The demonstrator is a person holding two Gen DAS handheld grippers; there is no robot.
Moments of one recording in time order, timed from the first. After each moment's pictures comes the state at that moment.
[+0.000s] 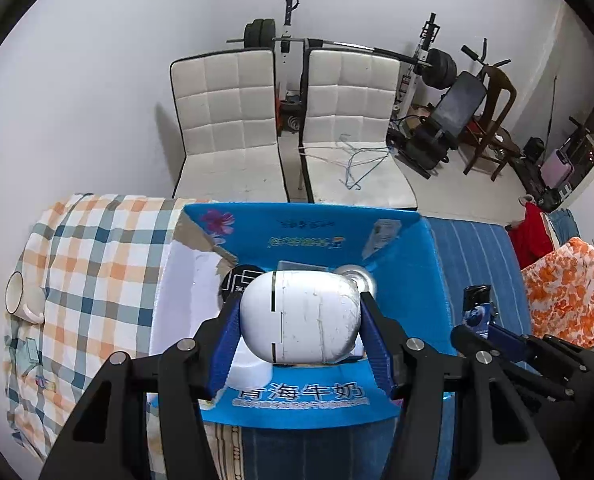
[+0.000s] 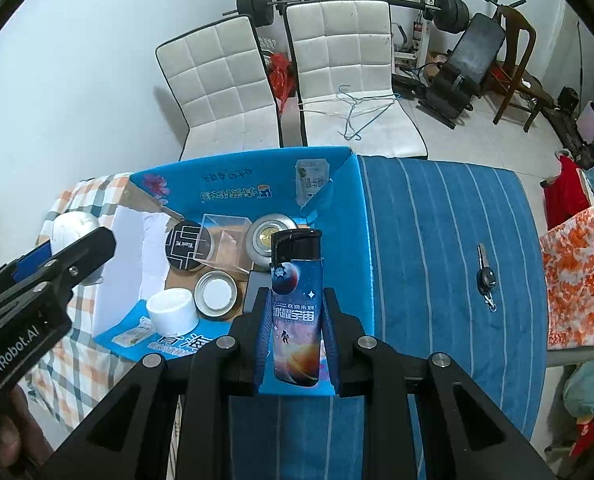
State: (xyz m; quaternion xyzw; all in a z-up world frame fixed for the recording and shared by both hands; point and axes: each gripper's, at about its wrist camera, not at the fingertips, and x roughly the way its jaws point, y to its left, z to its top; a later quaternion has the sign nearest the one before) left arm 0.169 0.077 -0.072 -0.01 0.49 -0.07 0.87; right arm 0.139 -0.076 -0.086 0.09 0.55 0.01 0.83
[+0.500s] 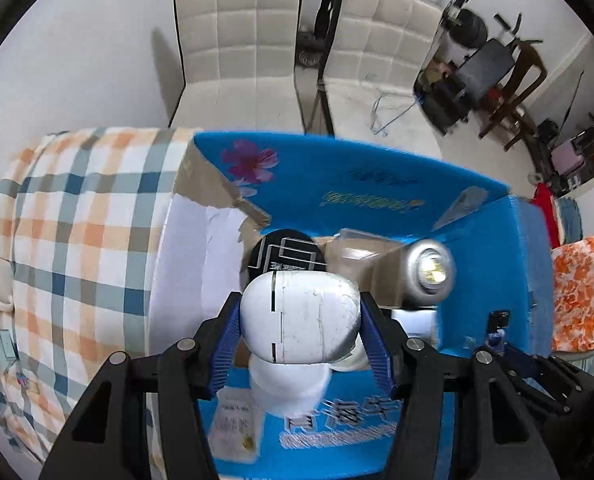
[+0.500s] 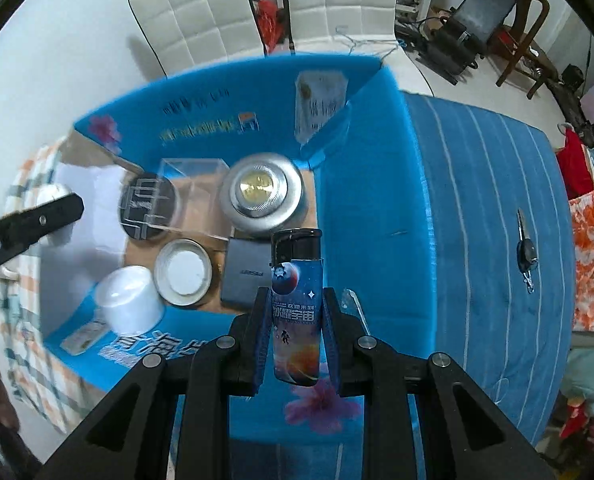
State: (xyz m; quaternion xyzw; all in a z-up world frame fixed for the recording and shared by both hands) left arm 0.242 0.130 -0.171 -0.02 0.61 -0.07 0.79; right arm 0.173 -0.052 -0.189 0.07 0.63 -0.01 0.77
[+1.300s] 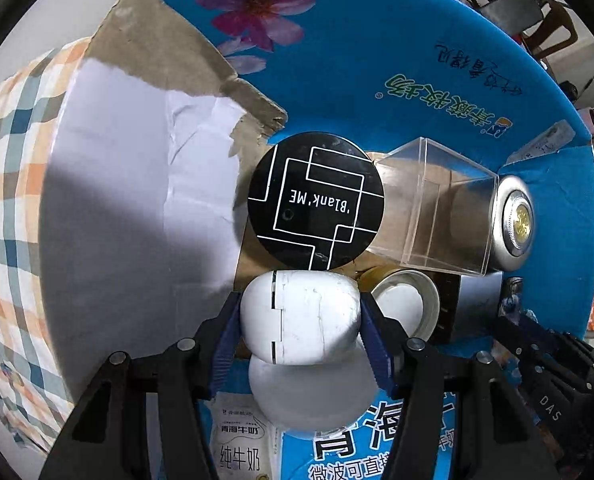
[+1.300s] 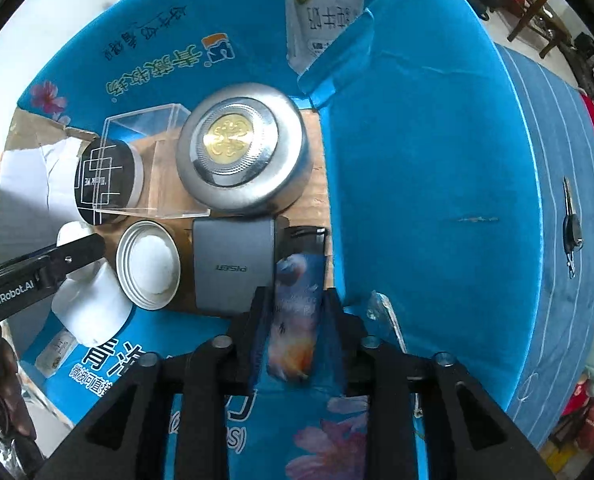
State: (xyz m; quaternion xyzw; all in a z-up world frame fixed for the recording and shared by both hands) left arm 0.239 0.139 -0.253 -0.03 0.71 -0.07 0.70; right arm 0.206 -0.060 -0.261 0.10 0.70 0.00 0.71
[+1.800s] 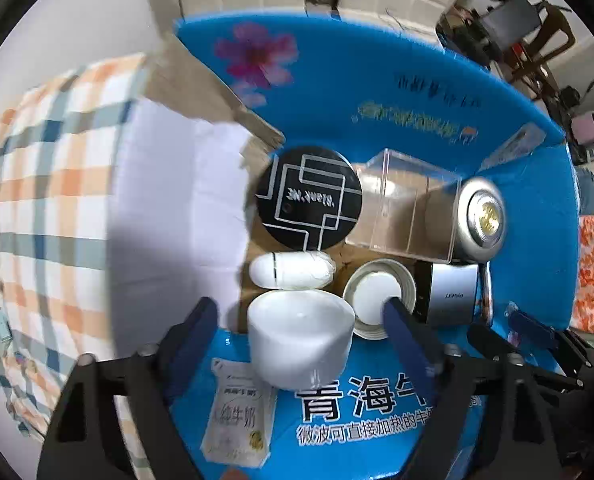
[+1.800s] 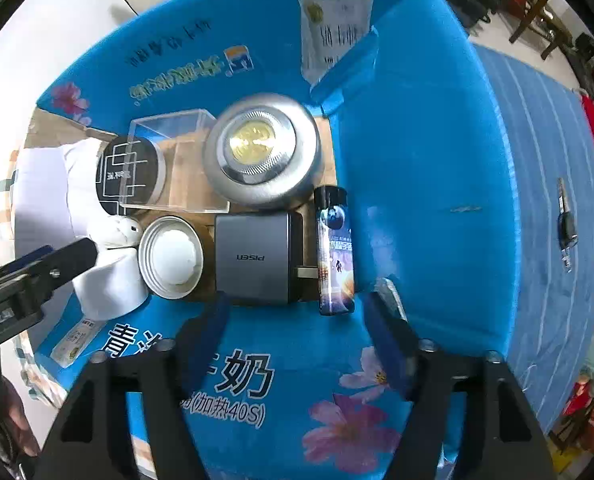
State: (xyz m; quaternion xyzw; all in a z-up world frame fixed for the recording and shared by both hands) left arm 0.222 0.135 -0.202 -0.02 0.68 -0.05 0.73; right arm 0.199 -0.055 -0.233 0.10 0.69 0.00 0.72
